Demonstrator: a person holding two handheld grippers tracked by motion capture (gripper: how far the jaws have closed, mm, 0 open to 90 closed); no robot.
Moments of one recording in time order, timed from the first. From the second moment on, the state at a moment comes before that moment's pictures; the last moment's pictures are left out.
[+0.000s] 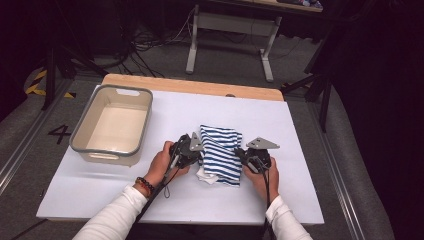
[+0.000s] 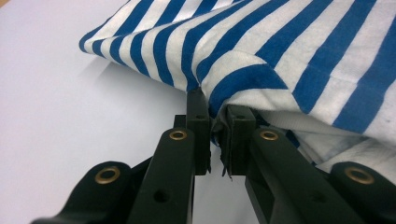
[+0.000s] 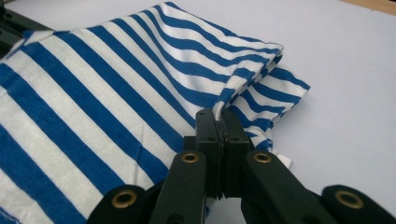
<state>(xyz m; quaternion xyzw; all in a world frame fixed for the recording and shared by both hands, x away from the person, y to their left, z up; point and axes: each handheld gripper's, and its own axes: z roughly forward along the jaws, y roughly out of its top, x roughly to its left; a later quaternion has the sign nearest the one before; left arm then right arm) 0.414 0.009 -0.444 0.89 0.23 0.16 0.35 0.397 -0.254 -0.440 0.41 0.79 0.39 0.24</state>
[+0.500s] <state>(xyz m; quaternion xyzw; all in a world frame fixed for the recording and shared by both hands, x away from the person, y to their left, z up) 0.383 0.041 -0.433 0.85 0.23 0.18 0.43 0.406 -0.251 -0.446 0.41 0.79 0.39 0.24</state>
